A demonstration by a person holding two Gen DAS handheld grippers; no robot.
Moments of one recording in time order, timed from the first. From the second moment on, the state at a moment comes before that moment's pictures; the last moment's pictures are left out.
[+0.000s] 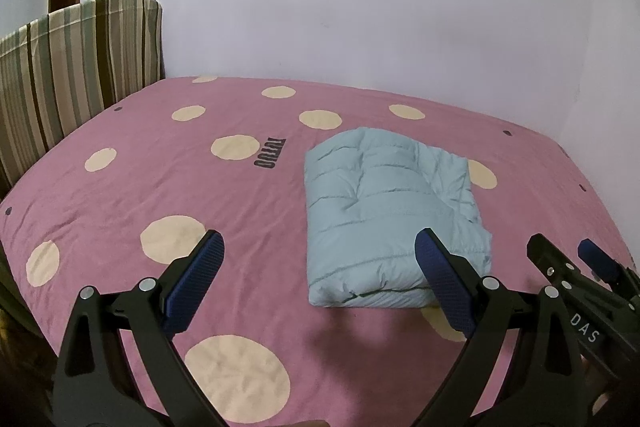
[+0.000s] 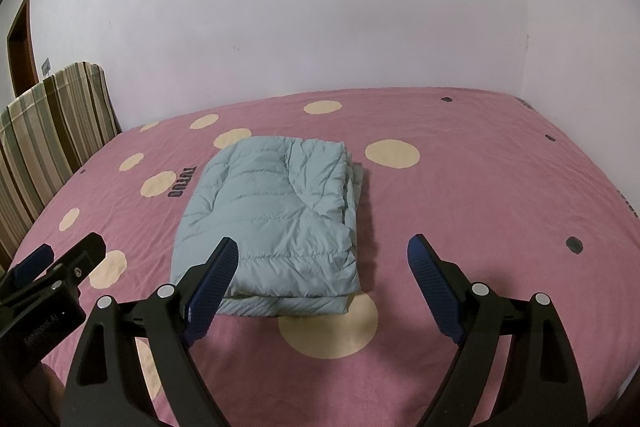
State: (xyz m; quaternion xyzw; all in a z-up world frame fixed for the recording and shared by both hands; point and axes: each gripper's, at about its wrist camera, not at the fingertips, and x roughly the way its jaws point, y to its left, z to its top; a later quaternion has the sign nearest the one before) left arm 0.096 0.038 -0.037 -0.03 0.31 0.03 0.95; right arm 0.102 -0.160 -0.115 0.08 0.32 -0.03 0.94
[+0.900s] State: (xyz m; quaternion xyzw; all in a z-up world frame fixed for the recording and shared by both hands) left arm 0.127 0.044 -0.065 -0.02 0.34 0.04 0.94; right arm 0.122 -0.179 -0.137 0.07 0.34 -0.03 0.94
